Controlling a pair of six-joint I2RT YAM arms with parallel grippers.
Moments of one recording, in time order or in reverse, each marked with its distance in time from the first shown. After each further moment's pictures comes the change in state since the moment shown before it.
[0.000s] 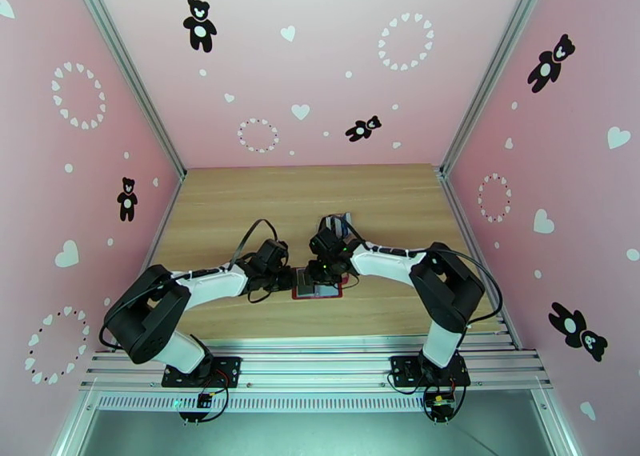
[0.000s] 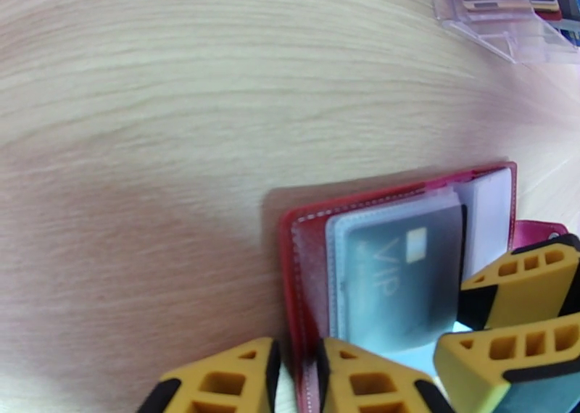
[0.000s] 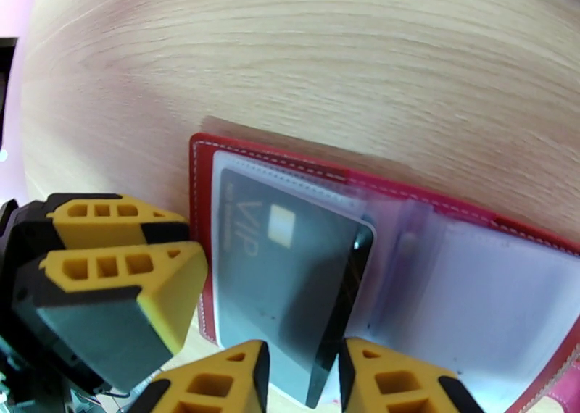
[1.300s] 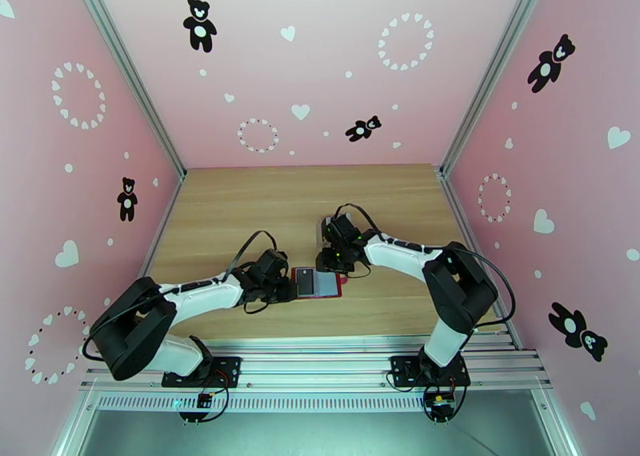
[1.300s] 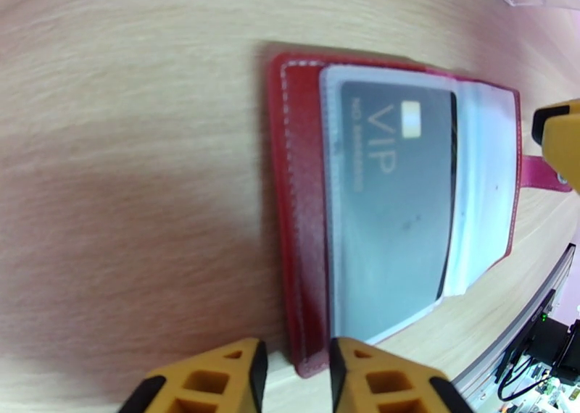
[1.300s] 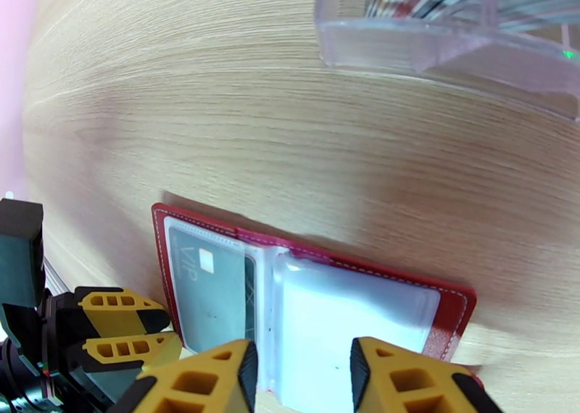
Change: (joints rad) left arm -0.080 -0.085 -0.061 -0.049 0.004 -0.073; right arm -0.143 -0.047 -0.005 -0.044 0.012 -0.064
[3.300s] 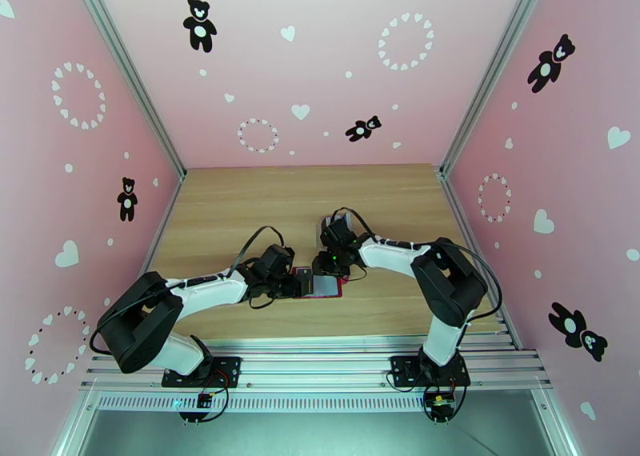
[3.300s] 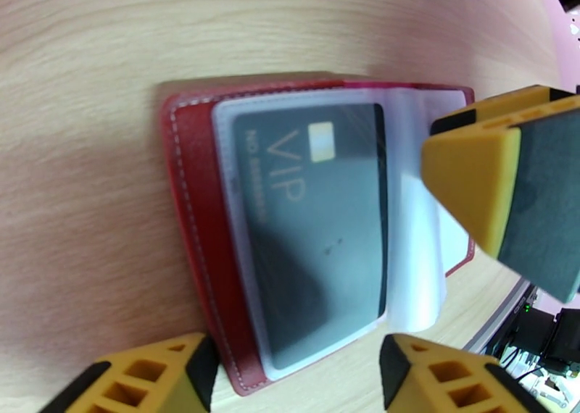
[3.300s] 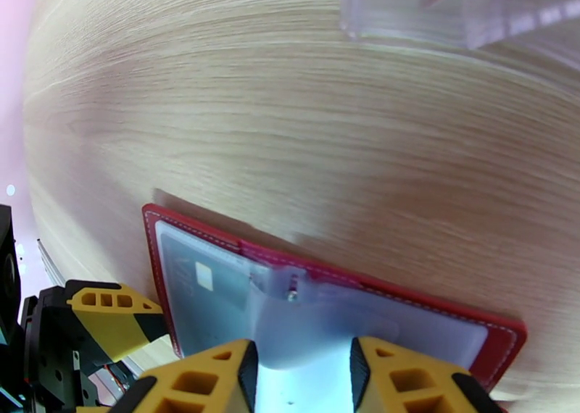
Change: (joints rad) left arm 0.000 0.032 0.039 0.045 0.063 0.032; right arm 0.024 0.066 -0.013 0.084 -0.052 0.035
